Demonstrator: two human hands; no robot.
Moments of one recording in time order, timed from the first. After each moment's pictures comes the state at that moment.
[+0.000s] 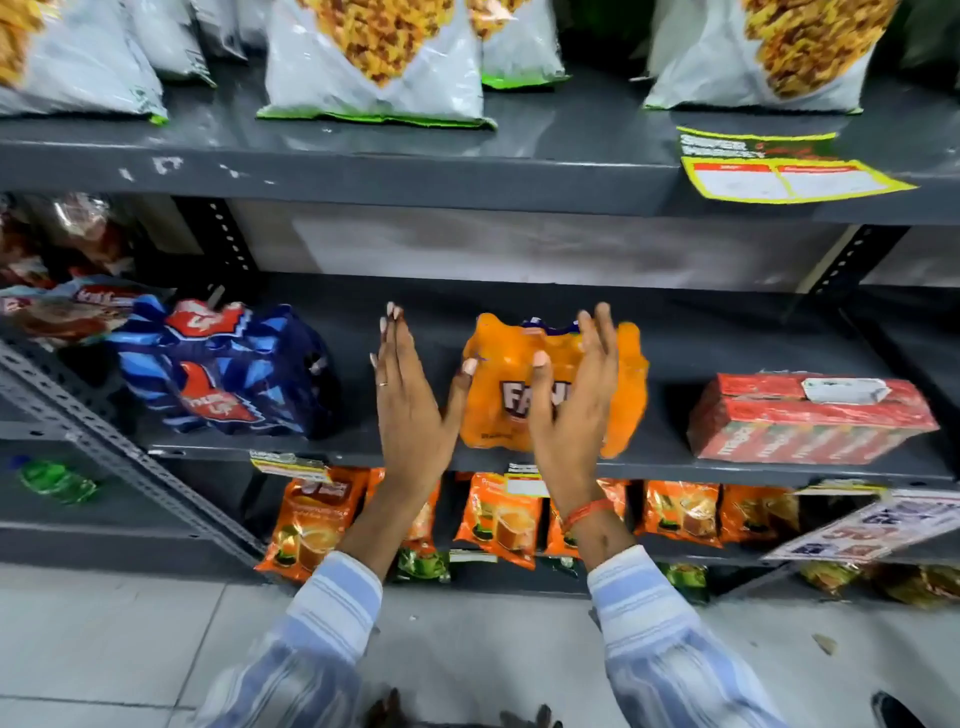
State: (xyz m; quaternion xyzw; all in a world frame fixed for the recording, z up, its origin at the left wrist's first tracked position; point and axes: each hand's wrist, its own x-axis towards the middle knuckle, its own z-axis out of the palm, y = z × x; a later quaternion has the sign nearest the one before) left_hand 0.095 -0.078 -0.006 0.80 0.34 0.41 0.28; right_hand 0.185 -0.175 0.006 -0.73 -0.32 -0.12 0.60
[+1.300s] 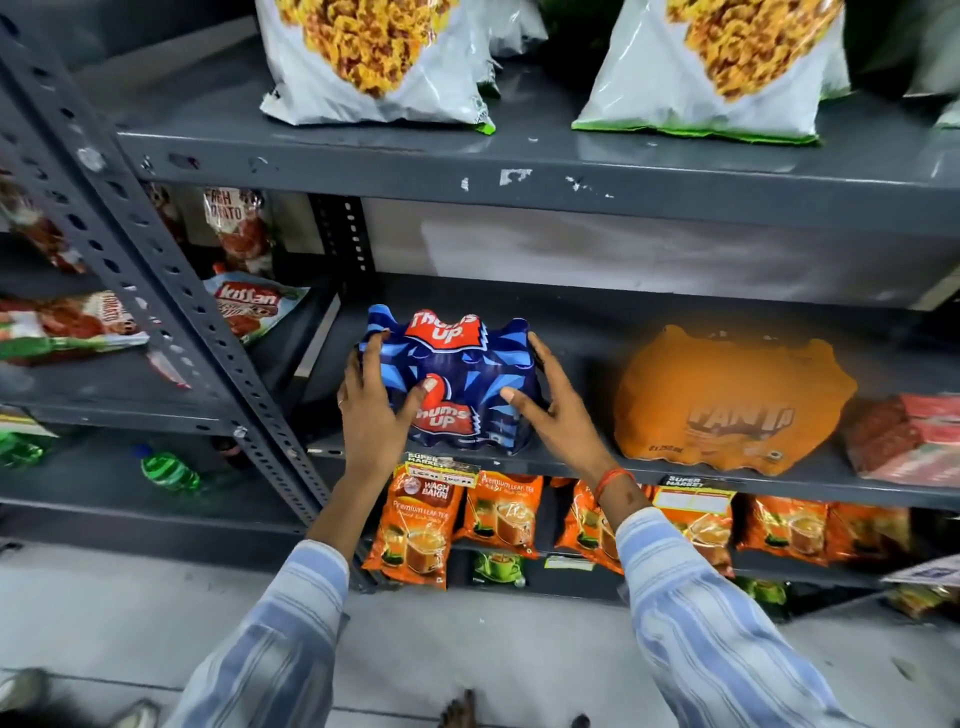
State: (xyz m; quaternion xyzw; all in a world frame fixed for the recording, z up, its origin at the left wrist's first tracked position) left_hand -0.075 0.122 -0.041 0.78 0.44 0.33 0.30; right_hand 0.090 -0.013 -0.043 -0.69 -0.41 0.24 0.54
